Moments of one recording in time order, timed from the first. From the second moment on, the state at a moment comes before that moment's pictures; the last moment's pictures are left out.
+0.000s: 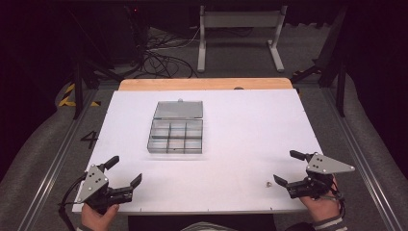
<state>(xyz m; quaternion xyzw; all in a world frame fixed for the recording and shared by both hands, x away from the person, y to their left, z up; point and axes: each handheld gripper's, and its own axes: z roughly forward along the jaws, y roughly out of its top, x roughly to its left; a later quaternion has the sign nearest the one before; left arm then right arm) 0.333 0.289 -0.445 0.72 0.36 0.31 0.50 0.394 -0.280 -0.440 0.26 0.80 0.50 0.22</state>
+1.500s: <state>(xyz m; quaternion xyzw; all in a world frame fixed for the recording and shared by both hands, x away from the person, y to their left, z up) 0.336 0.286 -0.447 0.73 0.37 0.30 0.49 0.426 -0.242 -0.416 0.24 0.85 0.46 0.13</state>
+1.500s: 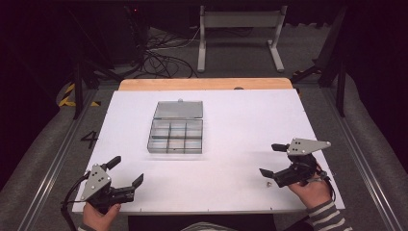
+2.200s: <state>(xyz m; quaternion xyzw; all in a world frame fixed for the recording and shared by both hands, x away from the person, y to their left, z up) 0.335 0.286 -0.447 0.73 0.37 0.30 0.50 0.430 -0.234 -0.426 0.24 0.90 0.34 0.10</state>
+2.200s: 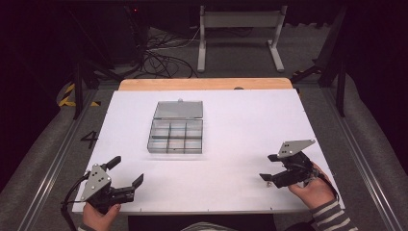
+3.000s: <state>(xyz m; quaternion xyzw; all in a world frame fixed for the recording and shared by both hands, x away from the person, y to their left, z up) 0.335 0.286 -0.447 0.73 0.37 0.30 0.49 0.433 -0.222 -0.440 0.24 0.94 0.23 0.07</state>
